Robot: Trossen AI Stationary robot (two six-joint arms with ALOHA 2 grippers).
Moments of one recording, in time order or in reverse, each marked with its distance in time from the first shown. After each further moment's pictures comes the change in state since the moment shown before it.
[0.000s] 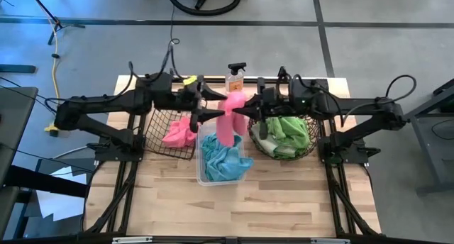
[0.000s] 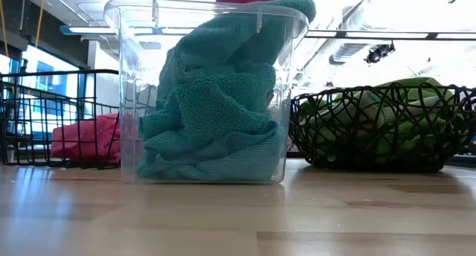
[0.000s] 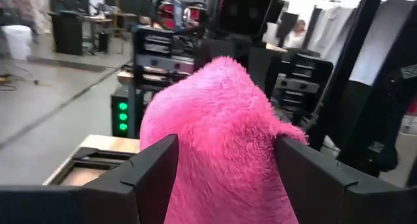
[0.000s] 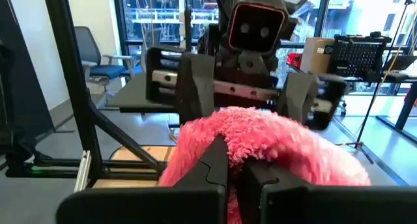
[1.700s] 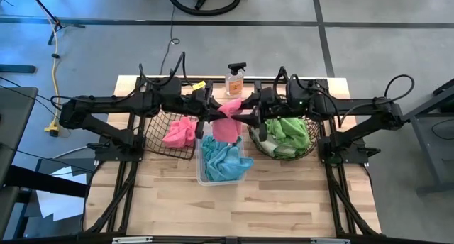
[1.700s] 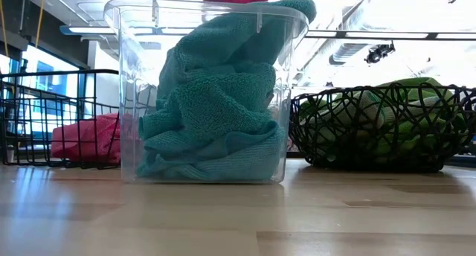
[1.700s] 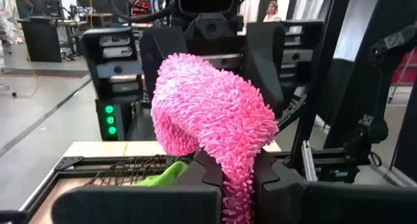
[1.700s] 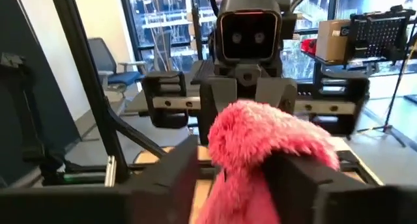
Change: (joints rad) left arm -0.027 0.073 0.011 0.042 0.066 0.092; right arm 0.002 0.018 -0.001 0.017 -0.036 0.125
